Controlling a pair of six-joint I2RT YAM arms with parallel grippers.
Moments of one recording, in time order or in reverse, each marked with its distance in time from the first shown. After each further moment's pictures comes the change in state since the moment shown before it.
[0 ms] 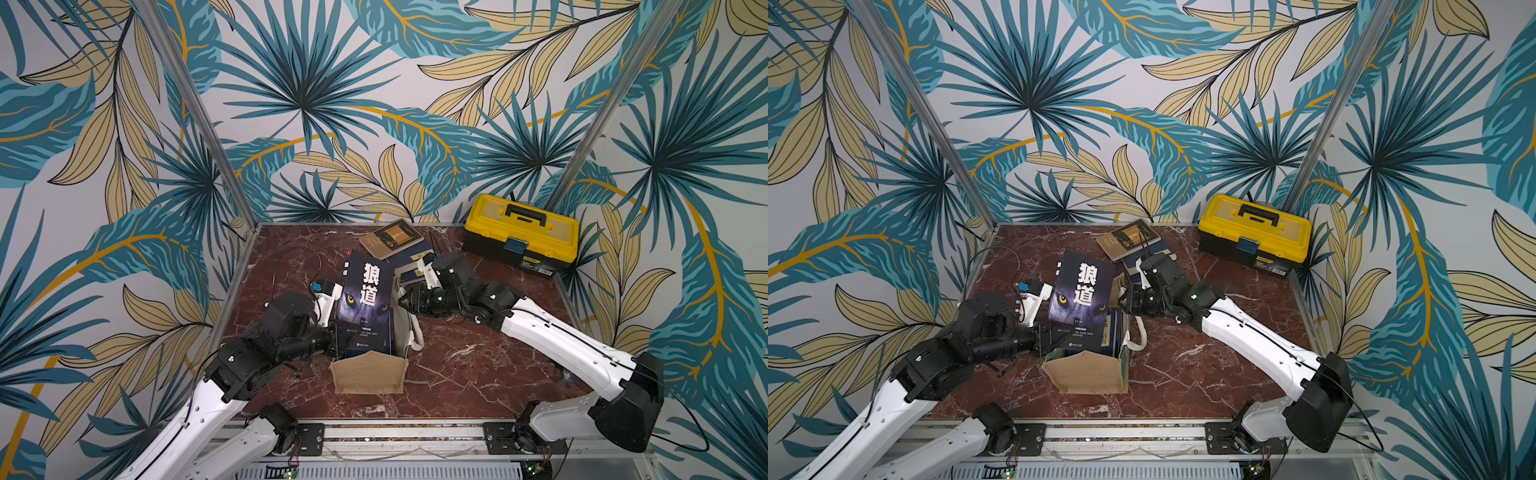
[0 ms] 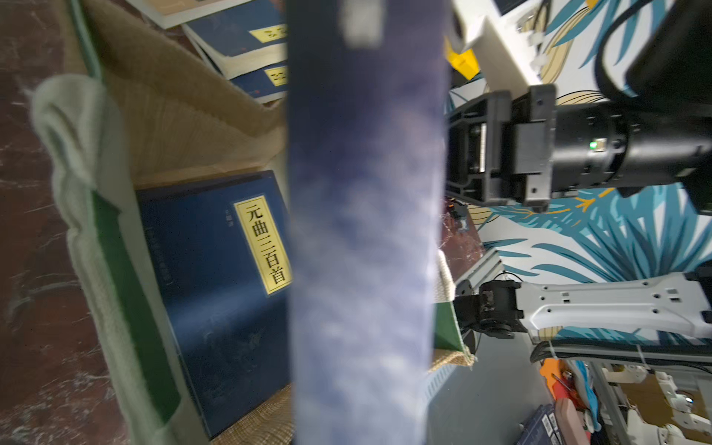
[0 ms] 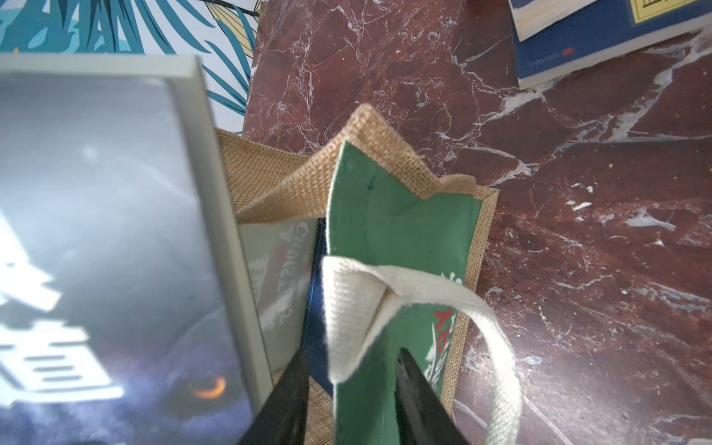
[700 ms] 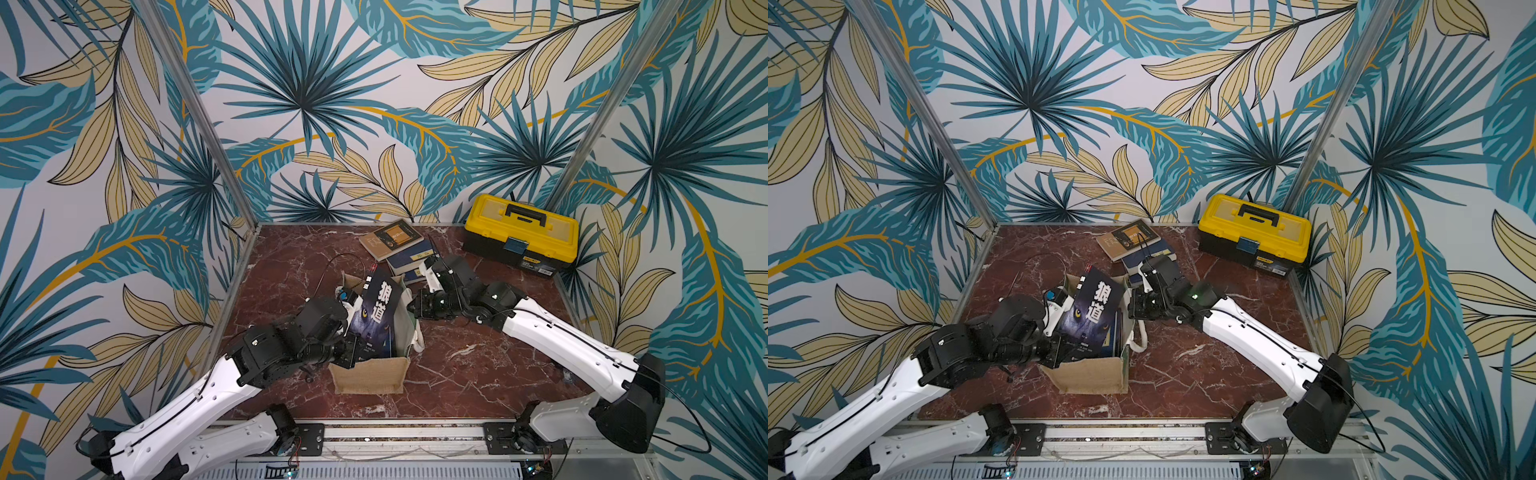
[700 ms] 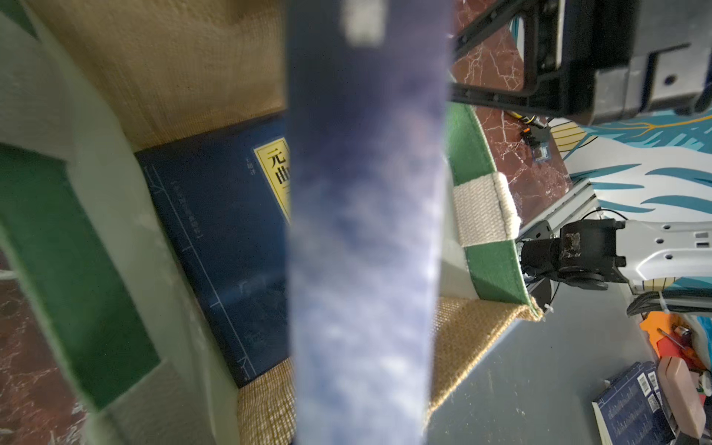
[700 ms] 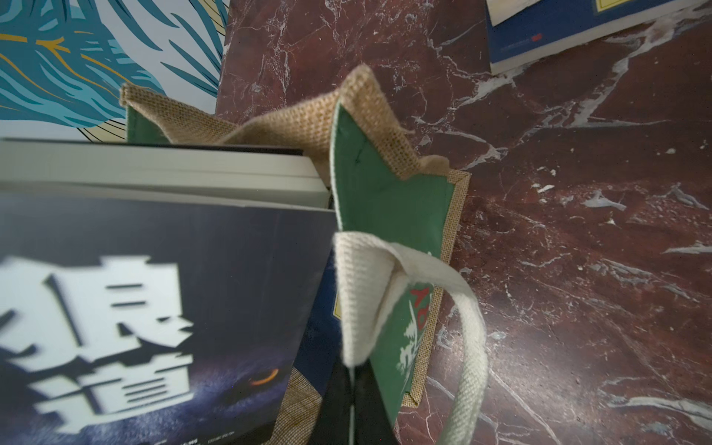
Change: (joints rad) left arm -0.264 0.161 0.146 -0.222 -0.241 0.010; right arm 0.001 -0.011 0.012 -0.087 0.034 -0.042
